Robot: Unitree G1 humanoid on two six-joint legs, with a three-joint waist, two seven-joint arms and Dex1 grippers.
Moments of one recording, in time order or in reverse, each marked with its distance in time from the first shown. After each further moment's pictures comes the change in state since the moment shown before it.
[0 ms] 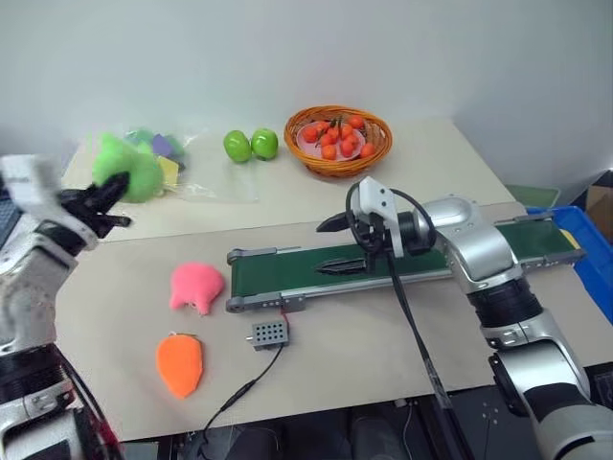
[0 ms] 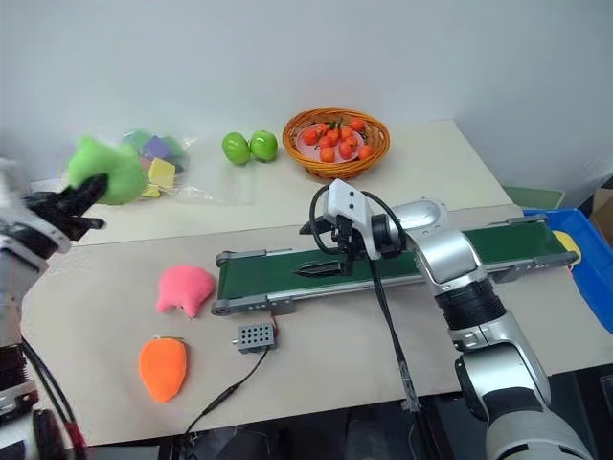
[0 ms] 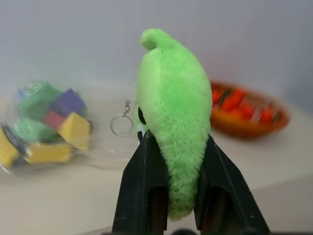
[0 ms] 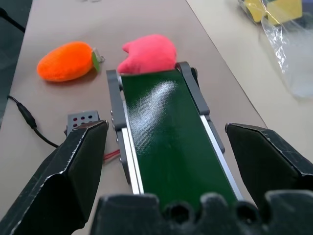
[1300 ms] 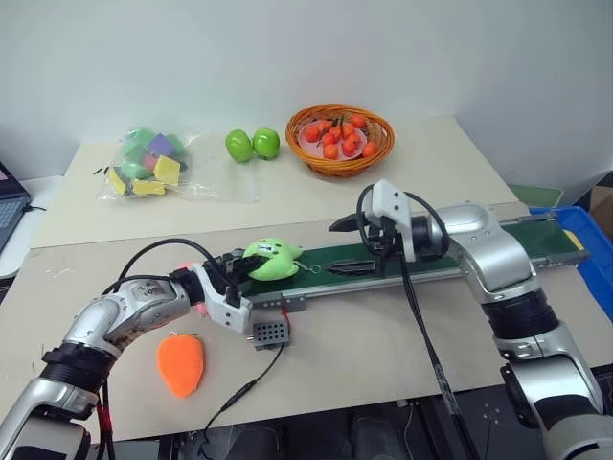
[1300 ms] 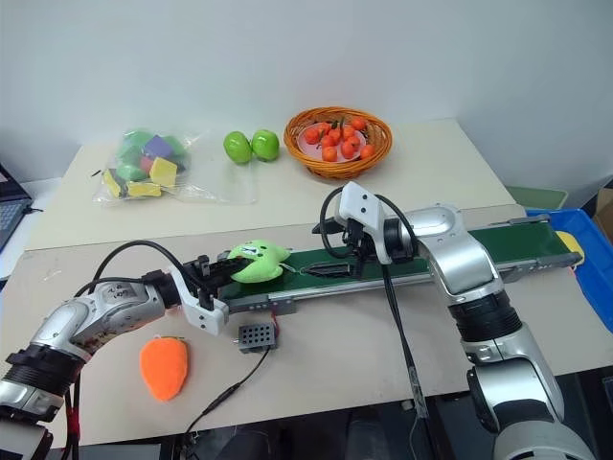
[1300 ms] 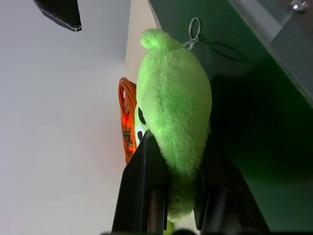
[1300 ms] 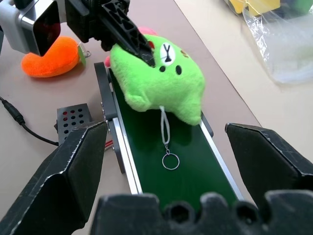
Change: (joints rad) left arm -0.043 0.045 -0.584 0.283 1.184 -1.272 0.317; right arm 0.076 -0.046 -0.047 -0.124 0.005 0.068 -0.062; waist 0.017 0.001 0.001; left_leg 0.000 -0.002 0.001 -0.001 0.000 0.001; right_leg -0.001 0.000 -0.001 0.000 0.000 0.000
